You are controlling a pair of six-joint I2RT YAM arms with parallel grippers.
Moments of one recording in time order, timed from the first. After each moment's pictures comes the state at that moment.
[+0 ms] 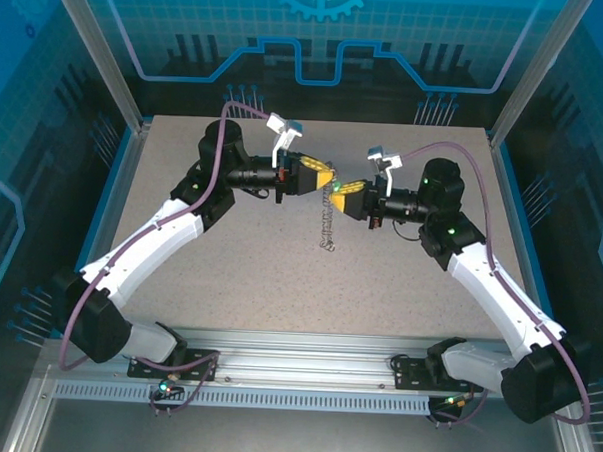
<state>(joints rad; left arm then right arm) -0.48 1.39 1.27 0.12 0.97 -0.39 0.38 1.15 0.98 0.07 -0.99 0.42</state>
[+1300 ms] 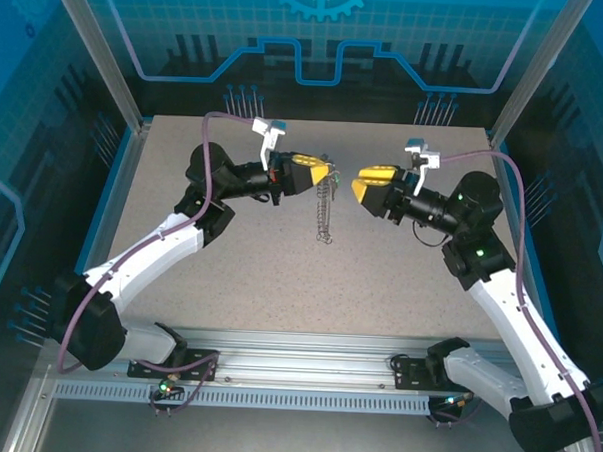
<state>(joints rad) -0.49 1.35 1.08 0.60 0.88 -0.70 0.34 0.98 1.00 0.06 -0.76 0.49</state>
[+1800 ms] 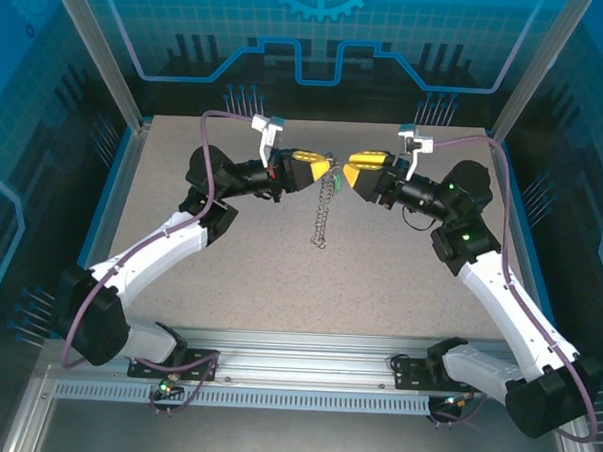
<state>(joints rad) -0.49 1.38 1.08 0.71 0.87 -0.77 0.37 1.08 1.03 0.25 -0.79 0.58</state>
